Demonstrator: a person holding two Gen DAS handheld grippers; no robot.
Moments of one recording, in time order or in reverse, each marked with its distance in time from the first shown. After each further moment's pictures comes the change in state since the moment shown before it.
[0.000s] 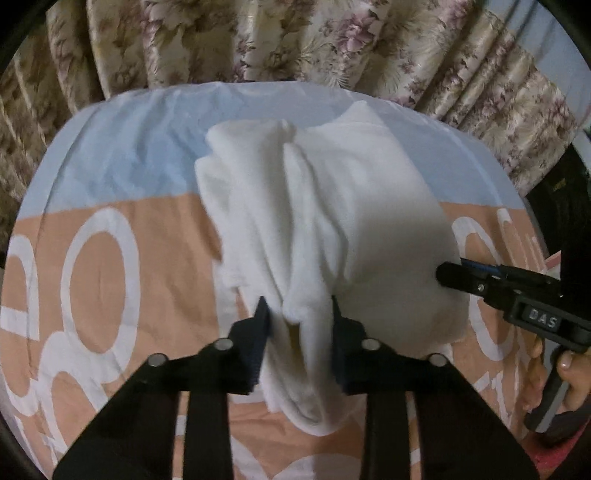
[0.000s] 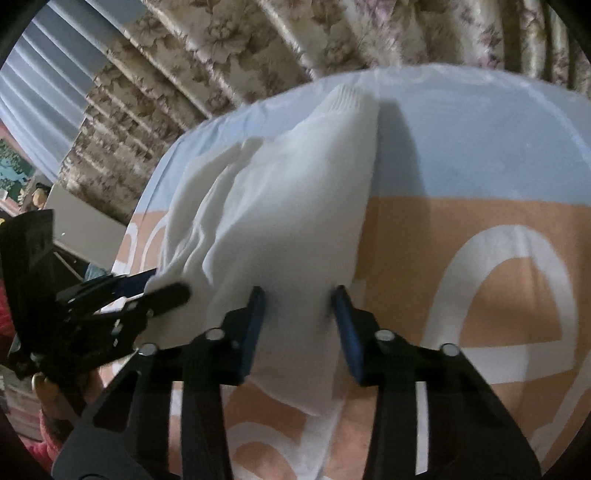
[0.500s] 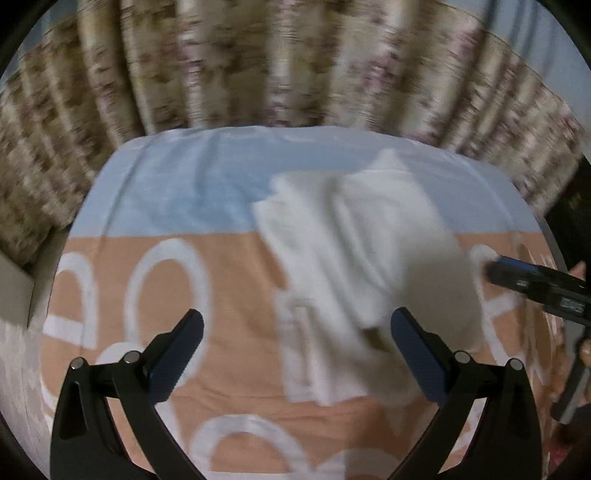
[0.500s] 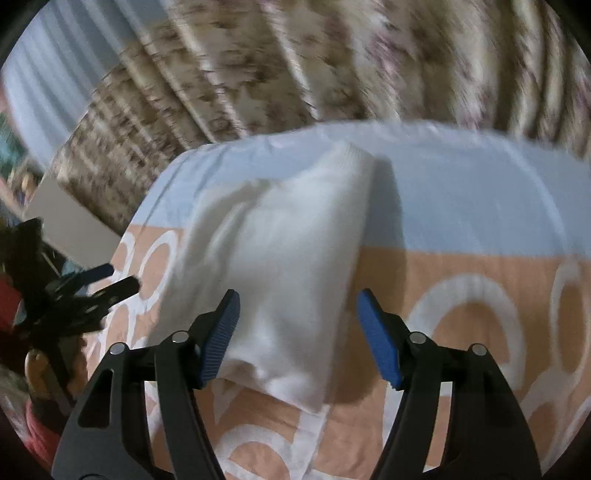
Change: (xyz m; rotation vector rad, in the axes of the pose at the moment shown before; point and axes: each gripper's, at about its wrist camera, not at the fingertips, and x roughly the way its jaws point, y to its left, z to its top) left arm -0.043 -0.001 0.002 0.039 -0.125 0.136; right arm -0.037 0.020 0.018 -0.060 -0.102 -0.104
